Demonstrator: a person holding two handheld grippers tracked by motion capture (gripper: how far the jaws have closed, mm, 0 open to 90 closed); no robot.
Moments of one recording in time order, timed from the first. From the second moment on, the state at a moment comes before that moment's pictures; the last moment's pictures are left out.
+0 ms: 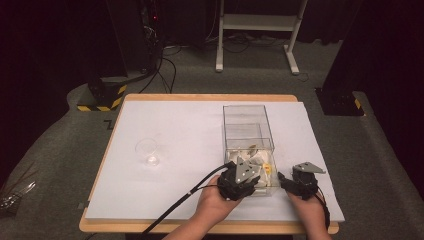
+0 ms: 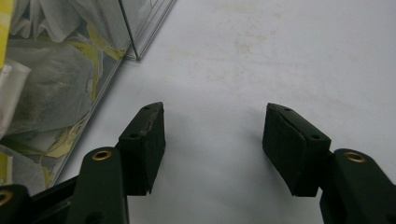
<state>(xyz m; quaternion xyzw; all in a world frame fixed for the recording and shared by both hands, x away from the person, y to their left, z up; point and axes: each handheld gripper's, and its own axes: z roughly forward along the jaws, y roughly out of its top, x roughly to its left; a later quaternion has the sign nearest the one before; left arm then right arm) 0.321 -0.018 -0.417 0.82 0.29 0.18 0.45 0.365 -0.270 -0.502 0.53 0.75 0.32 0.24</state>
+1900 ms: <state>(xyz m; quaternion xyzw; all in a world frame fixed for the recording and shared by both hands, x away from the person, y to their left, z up) 0.323 0.014 -0.413 0.78 0.30 0.18 0.51 0.364 -0.270 -0.502 0.52 0.75 0.32 0.25</state>
